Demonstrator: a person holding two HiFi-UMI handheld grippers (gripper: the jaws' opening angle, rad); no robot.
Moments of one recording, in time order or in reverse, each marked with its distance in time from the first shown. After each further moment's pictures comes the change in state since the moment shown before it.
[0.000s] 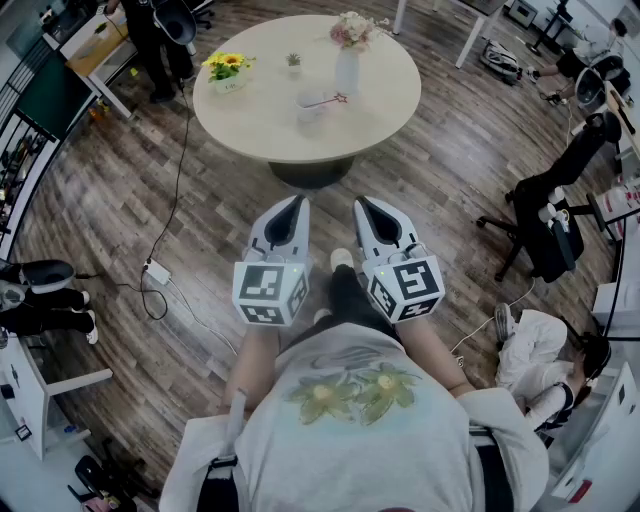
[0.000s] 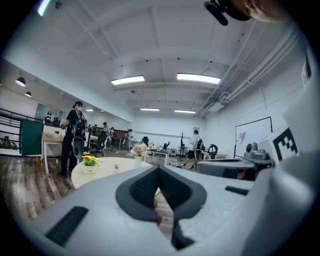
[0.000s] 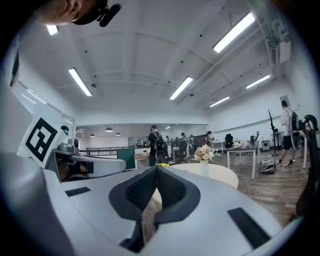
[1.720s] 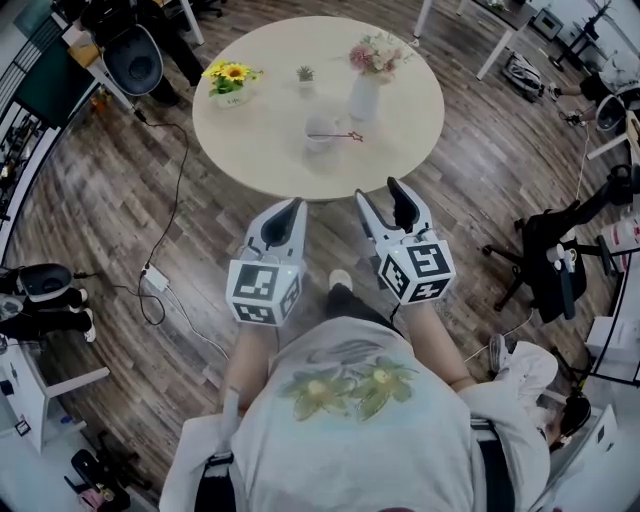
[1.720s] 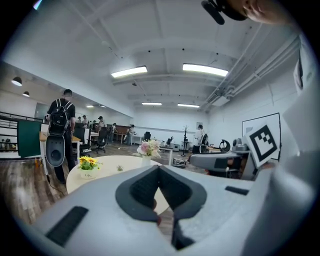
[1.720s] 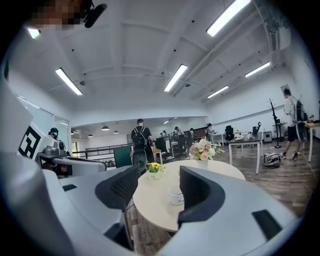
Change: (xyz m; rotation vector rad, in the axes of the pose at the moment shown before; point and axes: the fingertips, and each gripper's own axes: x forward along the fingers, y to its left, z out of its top) left arm 0.140 0.086 0.010 0.009 0.066 0.014; right arm 0.162 -0.121 0.003 0.064 0.063 0.007
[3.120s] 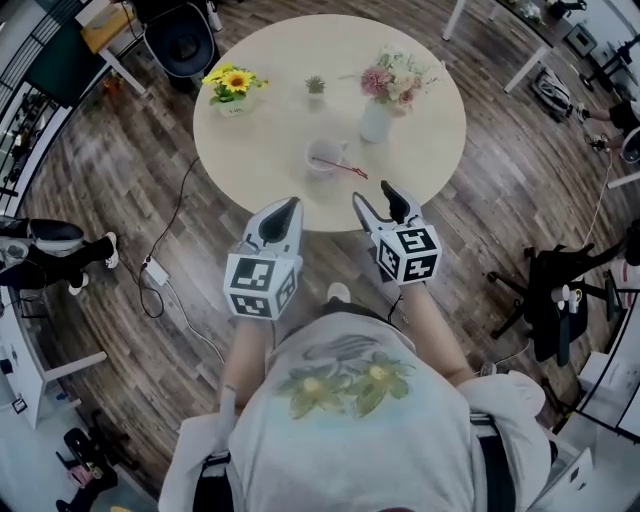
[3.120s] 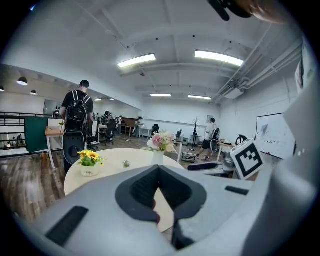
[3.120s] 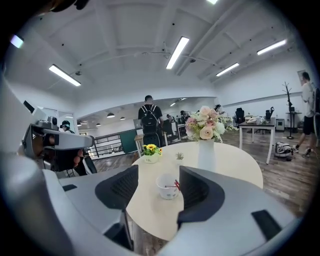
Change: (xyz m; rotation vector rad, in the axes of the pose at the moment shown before) left arm 0.117 0.059 -0.009 -0.047 0.100 0.094; right arm 0.138 -0.095 -0.069 0.010 0.221 0.114
